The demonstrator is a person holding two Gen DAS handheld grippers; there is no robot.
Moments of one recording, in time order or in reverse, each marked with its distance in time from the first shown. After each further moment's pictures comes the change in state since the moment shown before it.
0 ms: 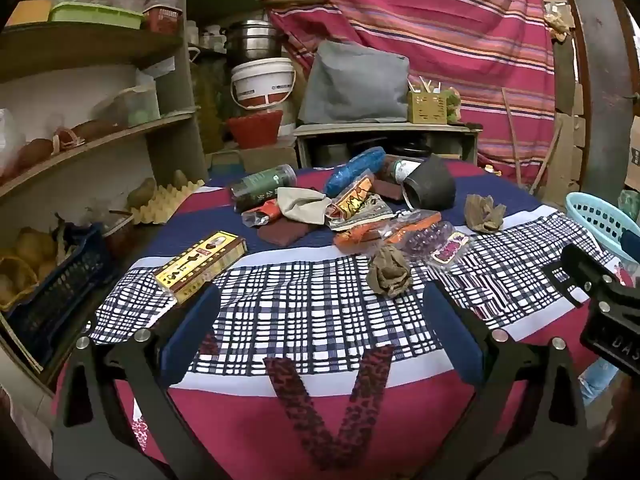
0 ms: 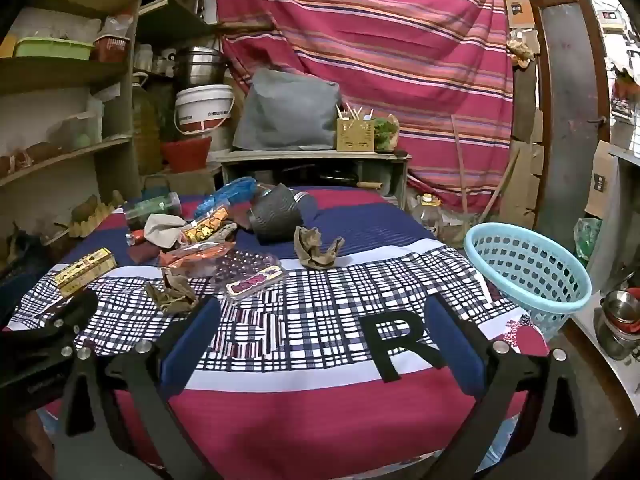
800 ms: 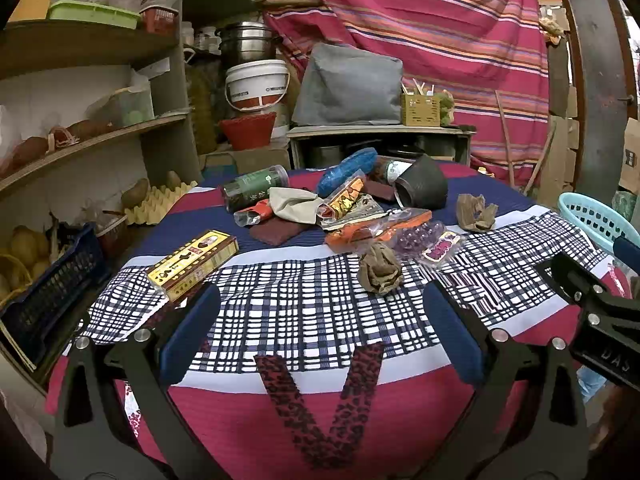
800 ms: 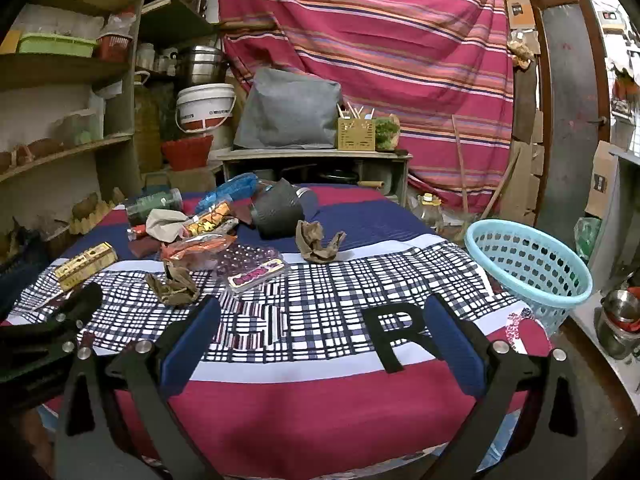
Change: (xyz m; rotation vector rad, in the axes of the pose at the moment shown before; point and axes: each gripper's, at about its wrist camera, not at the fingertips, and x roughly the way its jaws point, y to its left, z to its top) left arm -0.003 -0.002 -0.002 0.000 -0.013 -0.013; right arm -0.002 0.000 -0.007 0.003 -0.008 0.007
